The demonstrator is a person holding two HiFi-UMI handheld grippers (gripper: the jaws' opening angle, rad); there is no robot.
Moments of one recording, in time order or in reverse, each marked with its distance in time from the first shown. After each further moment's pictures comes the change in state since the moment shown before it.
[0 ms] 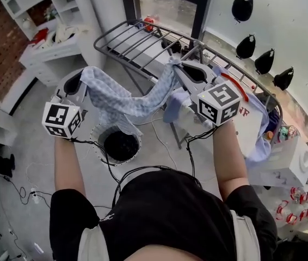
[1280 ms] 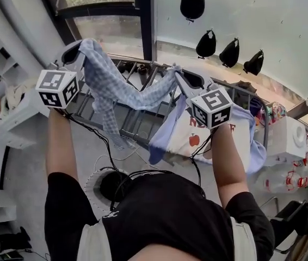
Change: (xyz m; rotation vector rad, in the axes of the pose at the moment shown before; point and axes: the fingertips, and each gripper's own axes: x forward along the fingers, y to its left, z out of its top) left arm 0.393 0.031 0.081 -0.007 -0.180 -0.357; right arm 0.020 -0.252 -0.048 -0.002 0.132 -0.515
